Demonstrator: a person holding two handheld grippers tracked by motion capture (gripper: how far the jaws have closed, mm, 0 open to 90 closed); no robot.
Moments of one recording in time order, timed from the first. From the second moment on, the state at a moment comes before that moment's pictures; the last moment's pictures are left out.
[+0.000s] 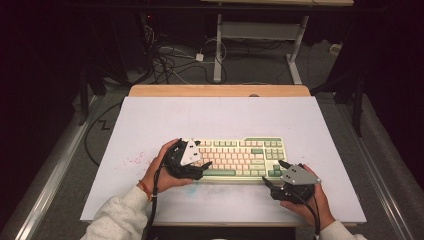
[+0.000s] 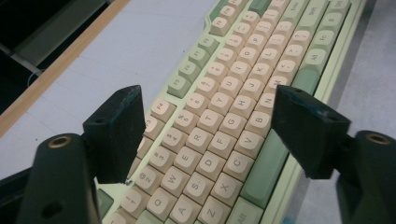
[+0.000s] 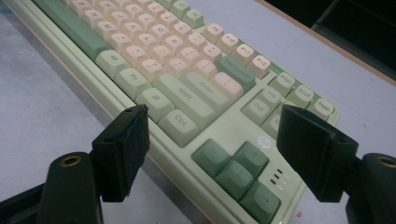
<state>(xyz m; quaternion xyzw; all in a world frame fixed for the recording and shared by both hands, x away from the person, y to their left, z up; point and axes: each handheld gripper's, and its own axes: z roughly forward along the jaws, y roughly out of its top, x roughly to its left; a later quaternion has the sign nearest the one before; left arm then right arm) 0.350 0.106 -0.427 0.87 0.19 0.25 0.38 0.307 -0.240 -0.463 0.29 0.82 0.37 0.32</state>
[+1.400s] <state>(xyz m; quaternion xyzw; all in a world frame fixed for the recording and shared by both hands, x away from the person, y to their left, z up) 0.317 0.187 -0.471 0.86 0.27 0.25 0.34 0.338 -0.216 -0.435 0.27 0.84 0.39 0.26</state>
